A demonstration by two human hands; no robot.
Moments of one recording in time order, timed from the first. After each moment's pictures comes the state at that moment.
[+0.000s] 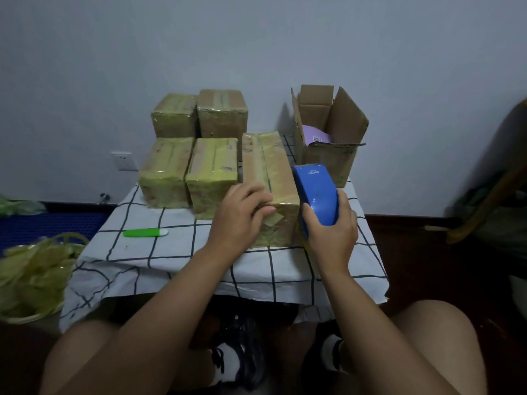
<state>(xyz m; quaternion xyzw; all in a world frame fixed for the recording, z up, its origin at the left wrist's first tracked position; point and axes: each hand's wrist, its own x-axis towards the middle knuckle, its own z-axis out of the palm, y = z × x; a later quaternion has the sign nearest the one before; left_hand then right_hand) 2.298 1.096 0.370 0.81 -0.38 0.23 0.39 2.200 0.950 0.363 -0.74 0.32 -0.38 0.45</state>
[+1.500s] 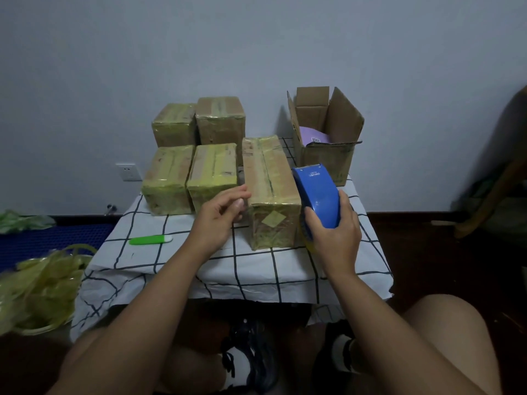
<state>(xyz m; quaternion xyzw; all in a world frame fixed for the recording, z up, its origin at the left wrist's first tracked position) 2.312 1.131 0.375 0.71 -0.30 -0.05 0.64 2.192 0.943 0.354 -0.75 0.30 -0.37 0.46</state>
